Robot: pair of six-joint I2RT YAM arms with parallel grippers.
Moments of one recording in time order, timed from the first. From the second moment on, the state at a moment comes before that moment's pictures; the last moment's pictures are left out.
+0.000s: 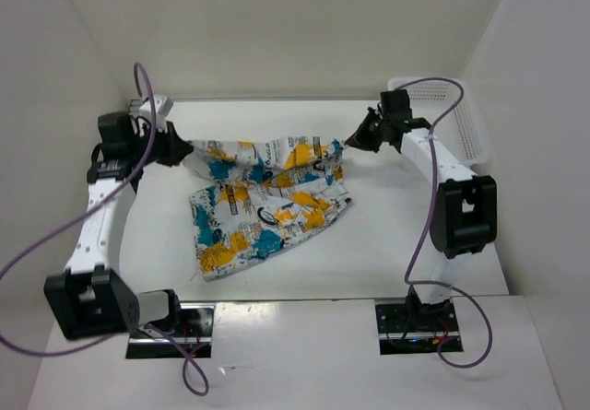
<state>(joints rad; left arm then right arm) 0.18 1.32 1.17 -0.38 0.62 0.07 0.16 1.80 1.46 -0.44 -0.27 0.71</state>
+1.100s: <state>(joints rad) 0.17 0.59 0.66 -0.89 0.57 0.07 0.04 1.37 0.93 -0.53 -0.26 0.69</state>
